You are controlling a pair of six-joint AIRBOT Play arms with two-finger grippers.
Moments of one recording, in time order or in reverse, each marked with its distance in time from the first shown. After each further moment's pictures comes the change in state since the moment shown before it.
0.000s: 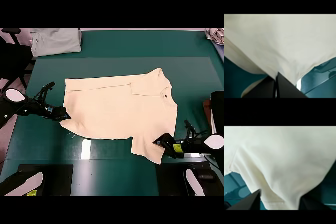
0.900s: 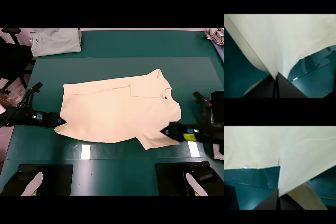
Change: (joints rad) left arm 0.000 0.374 -0.067 0.013 -0.126 -0.204; right arm 0.291 0.063 0.476 -0.179 0.142 0.142
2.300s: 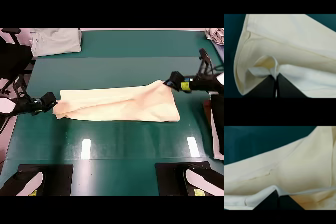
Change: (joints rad) left arm 0.000 -0.167 -0.009 0.203 0.539 -0.371; right arm -0.281 -0.701 0.363 0.214 -0.423 -0.519
